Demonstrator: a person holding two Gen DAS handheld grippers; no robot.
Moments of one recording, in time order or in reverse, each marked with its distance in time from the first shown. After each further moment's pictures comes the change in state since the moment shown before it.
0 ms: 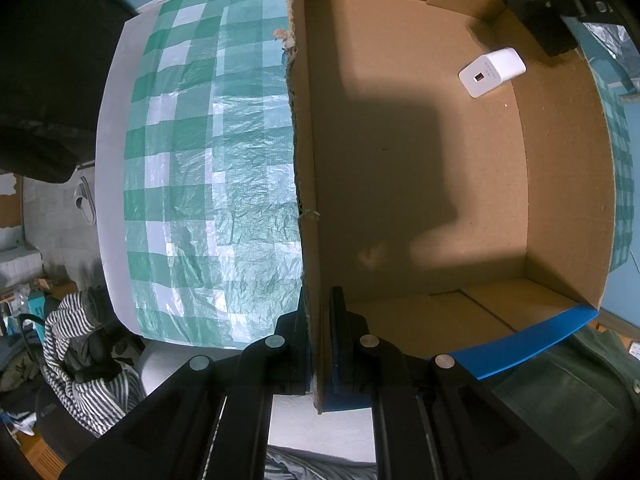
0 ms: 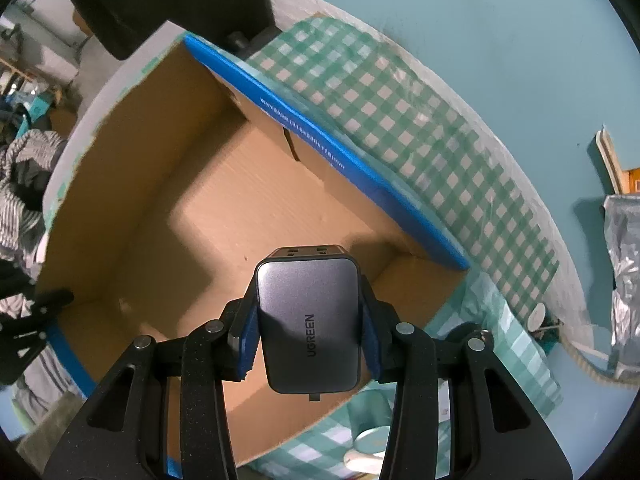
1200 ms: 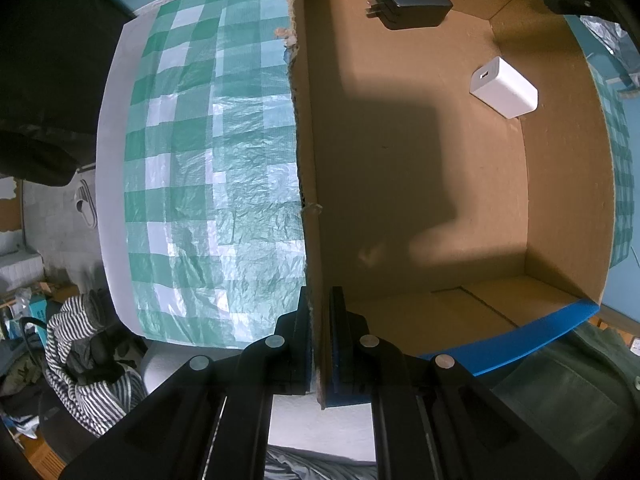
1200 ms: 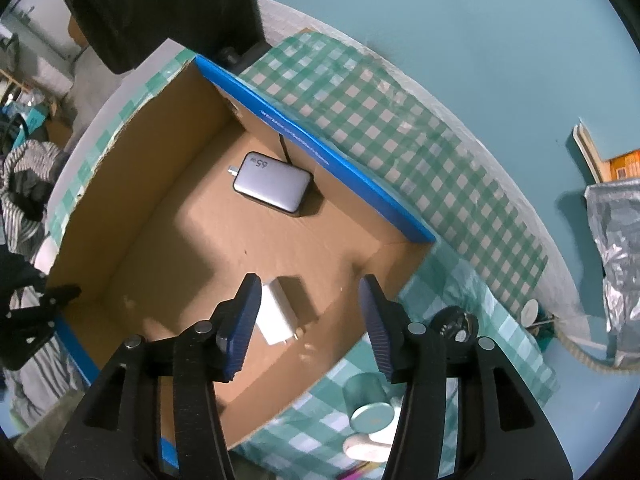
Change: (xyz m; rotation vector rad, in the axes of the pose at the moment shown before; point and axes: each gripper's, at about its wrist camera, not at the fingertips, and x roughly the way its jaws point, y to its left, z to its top) left arm -0.001 0.001 -0.003 0.012 -0.004 0.002; right arm -0.036 0.000 -0.018 0.030 -0.054 -0.027
